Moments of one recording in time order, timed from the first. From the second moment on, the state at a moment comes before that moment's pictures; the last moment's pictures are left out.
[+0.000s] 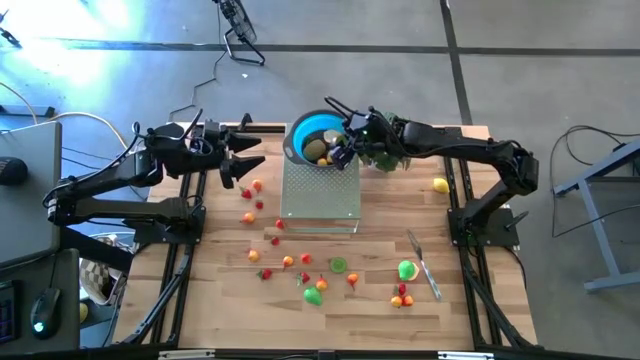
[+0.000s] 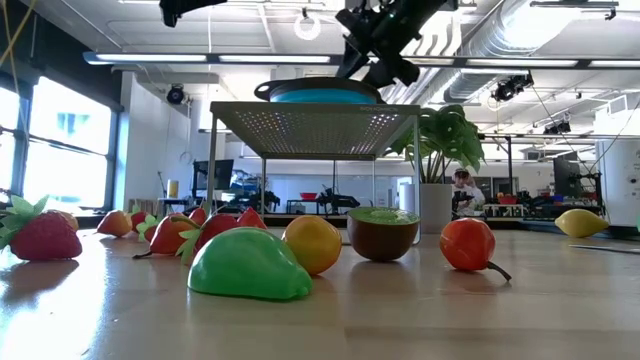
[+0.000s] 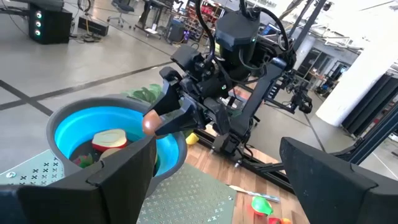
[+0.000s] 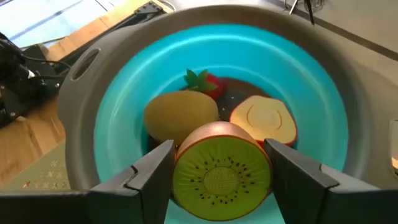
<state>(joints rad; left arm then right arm) 0.27 0.71 0.90 -0.19 0.01 -0.40 -0.32 1.58 1.42 -0.50 0.18 0.40</state>
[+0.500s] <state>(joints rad) 0.27 0.71 0.90 -0.24 0.00 -0.40 -0.32 1.58 1.42 -0.50 0.15 0.39</state>
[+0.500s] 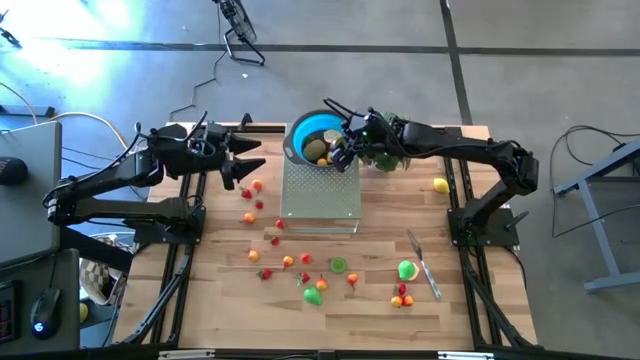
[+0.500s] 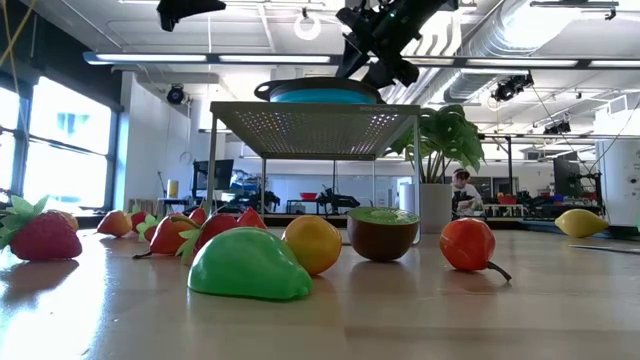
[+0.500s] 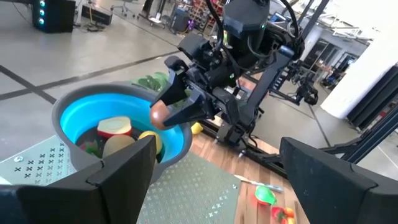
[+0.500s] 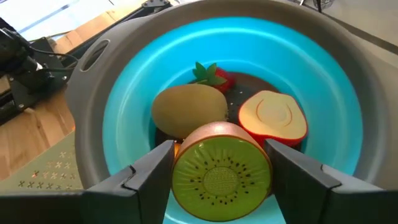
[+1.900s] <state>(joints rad) 0.27 0.71 0.90 -0.24 0.00 -0.40 -0.23 1.39 1.42 -0.27 0.02 0.13</state>
